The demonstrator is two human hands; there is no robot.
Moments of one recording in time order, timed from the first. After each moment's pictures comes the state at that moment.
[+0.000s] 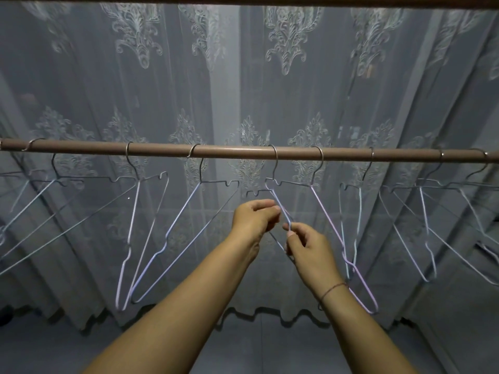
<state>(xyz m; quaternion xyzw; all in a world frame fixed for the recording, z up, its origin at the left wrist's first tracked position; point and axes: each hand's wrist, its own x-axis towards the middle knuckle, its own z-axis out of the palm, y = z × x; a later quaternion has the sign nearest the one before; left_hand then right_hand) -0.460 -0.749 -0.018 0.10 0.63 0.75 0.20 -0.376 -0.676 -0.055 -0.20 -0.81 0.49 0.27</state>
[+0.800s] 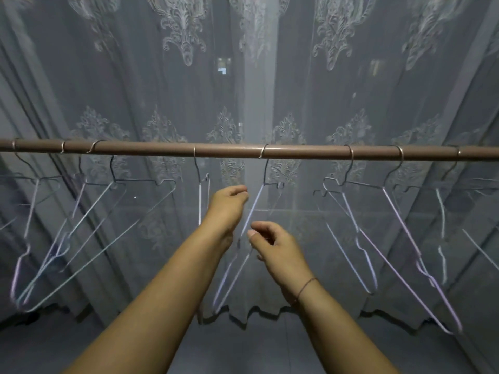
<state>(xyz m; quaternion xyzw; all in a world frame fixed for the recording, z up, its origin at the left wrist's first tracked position) -0.548 -0.886 -0.005 0.10 0.72 0.67 0.12 -0.456 -0.825 -0.051 -0.14 -0.74 0.63 0.17</state>
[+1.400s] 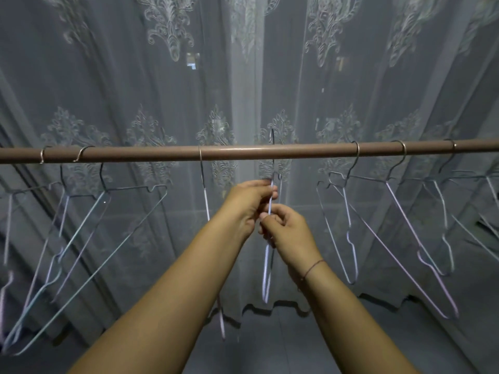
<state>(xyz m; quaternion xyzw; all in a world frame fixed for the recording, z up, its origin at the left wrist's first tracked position) -0.567 -0.881 0.008 0.13 0.59 0.75 0.27 -0.490 -0.840 -0.036 -0.13 -0.70 0.65 0.27</state>
